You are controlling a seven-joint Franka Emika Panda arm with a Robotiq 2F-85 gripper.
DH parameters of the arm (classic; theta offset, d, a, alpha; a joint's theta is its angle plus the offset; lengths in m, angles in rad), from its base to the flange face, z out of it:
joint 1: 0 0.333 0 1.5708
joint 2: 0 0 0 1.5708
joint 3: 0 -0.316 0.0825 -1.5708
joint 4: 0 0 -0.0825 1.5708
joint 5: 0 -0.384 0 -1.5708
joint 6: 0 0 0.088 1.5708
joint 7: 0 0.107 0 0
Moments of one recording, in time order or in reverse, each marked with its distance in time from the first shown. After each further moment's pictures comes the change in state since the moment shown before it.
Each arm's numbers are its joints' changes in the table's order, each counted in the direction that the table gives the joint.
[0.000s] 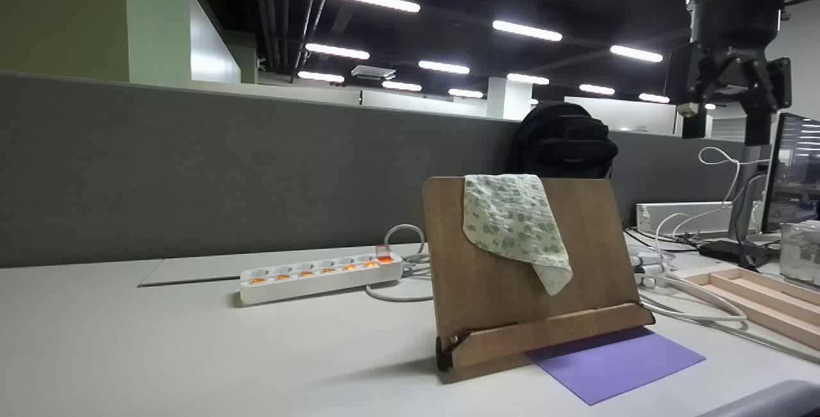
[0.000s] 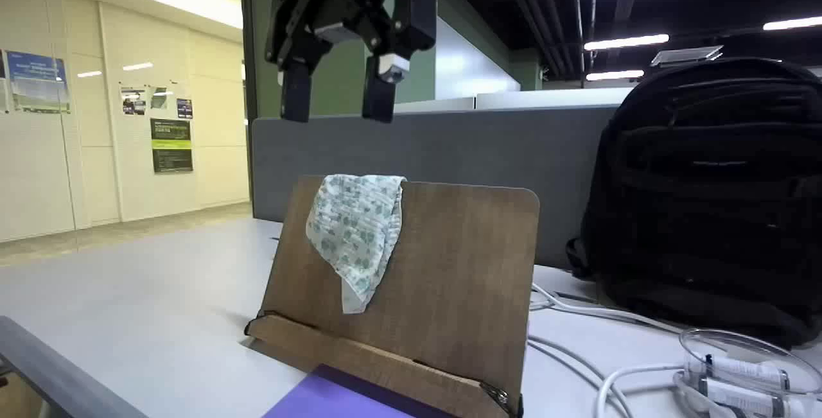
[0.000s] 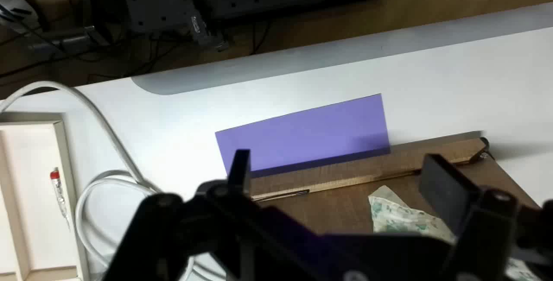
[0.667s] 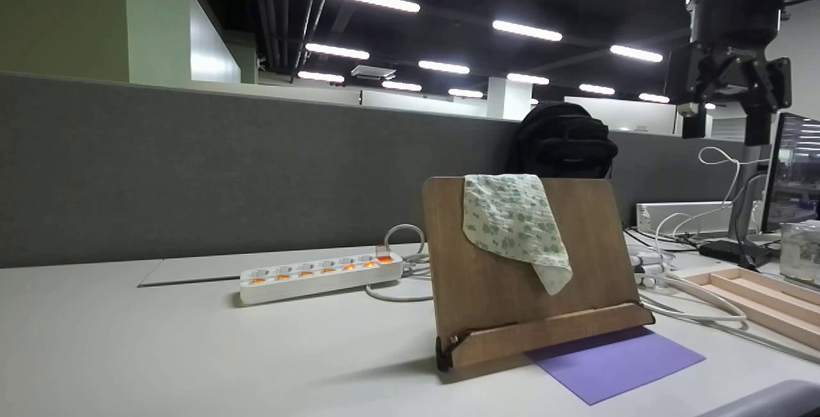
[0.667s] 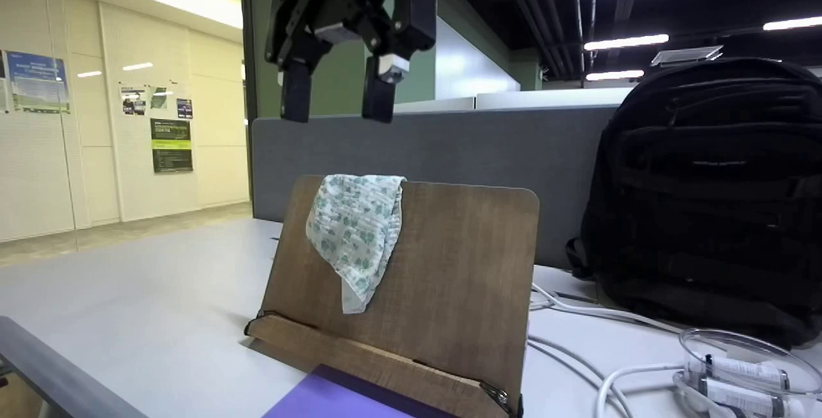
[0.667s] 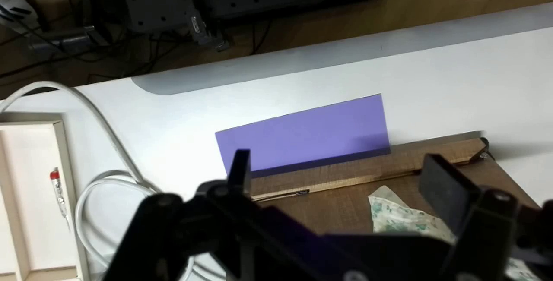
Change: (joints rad) arm 0.000 0.000 0.000 0.000 -0.001 0.000 0.000
